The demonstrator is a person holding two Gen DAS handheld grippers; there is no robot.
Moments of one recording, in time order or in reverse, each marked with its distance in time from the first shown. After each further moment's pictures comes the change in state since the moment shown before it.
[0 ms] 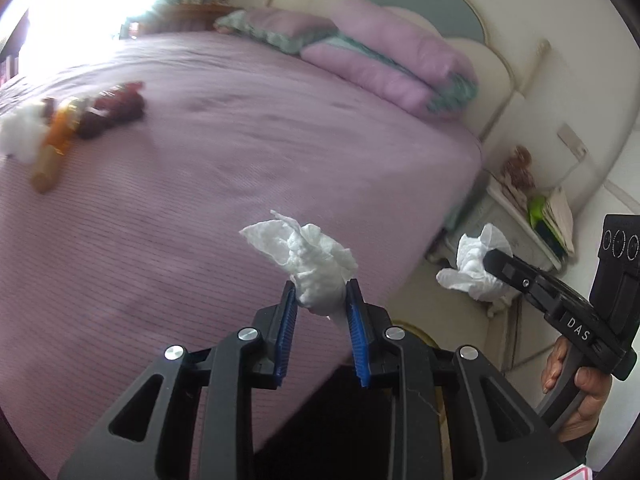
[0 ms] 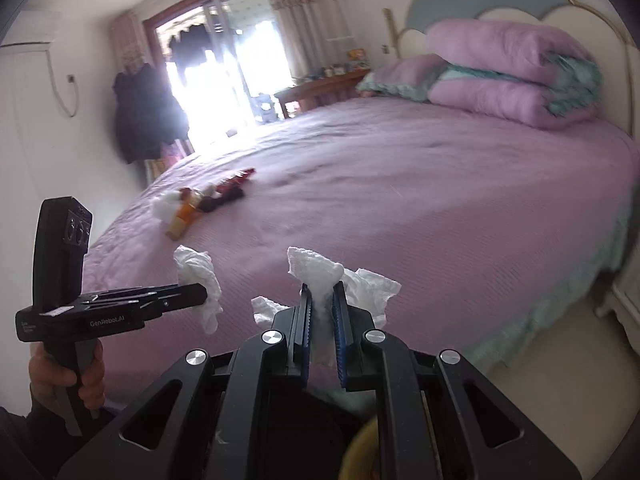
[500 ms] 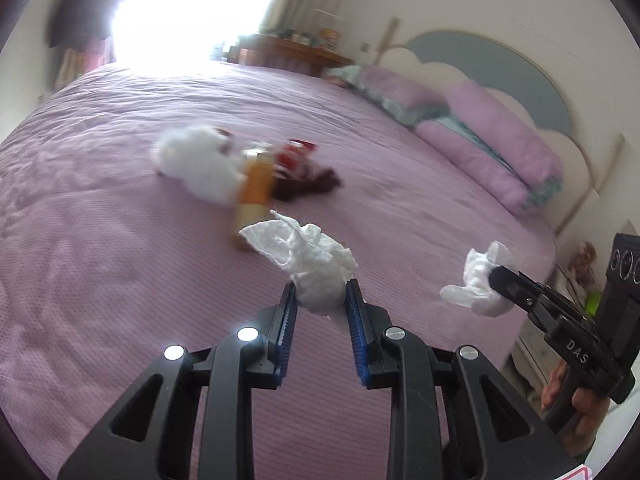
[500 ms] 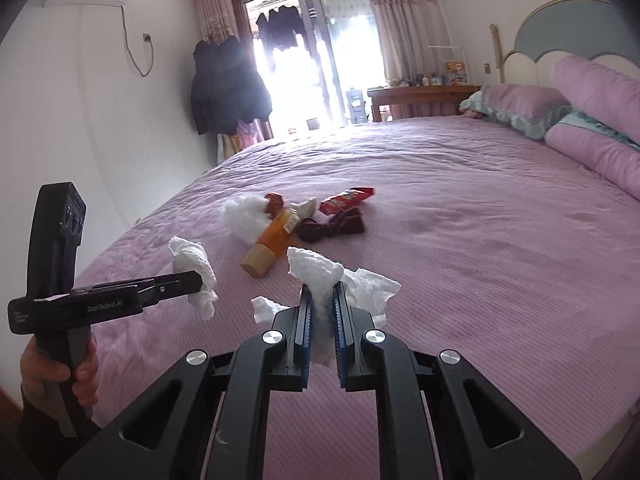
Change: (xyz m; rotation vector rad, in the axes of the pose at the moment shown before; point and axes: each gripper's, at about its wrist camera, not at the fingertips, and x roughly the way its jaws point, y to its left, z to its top) left arm -0.097 0.150 0.033 -0.219 -0.211 0.235; right arm 0.106 0.133 0.081 -0.237 -0.020 0.255
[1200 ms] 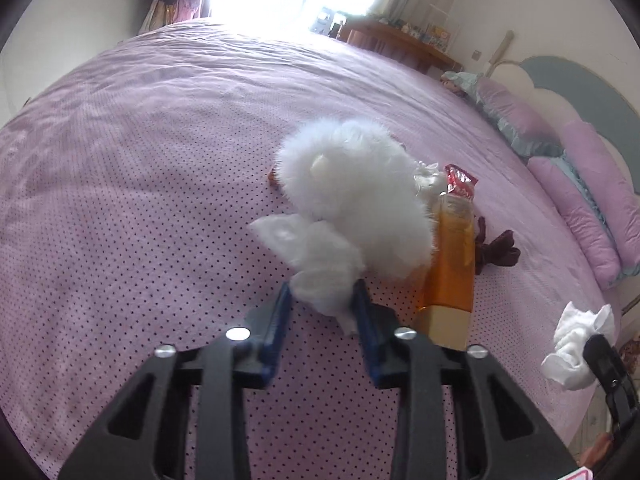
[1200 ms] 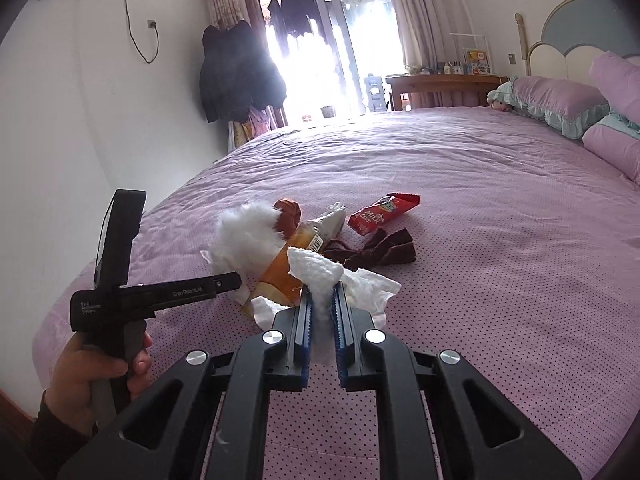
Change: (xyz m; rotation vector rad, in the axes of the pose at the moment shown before) left arm 0.088 0.127 0.061 -0.275 0.027 0.271; right arm 0.126 0.031 0.048 -0.038 0.055 0.072
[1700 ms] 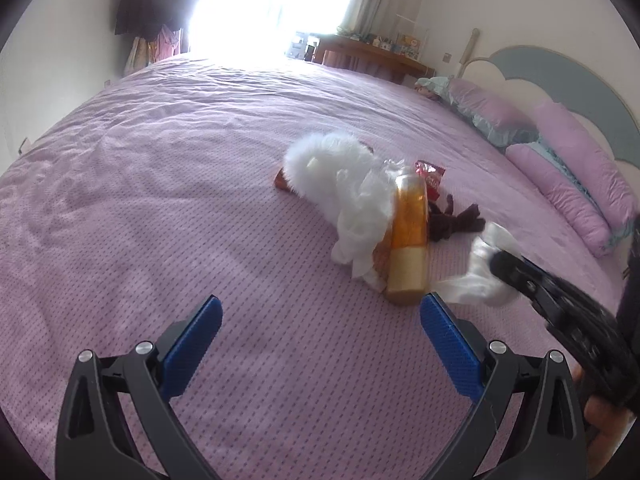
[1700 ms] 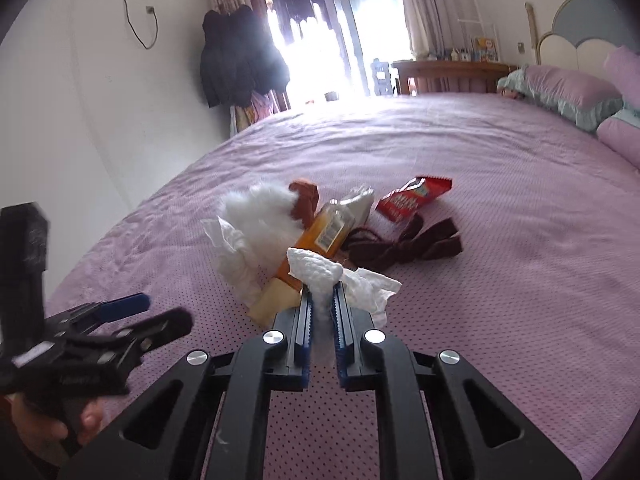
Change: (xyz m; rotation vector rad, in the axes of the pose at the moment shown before) left arm -0.052 -0.005 -0.026 0.119 -0.074 -0.004; right arm 0.035 0.021 0.002 0.002 0.028 0.009
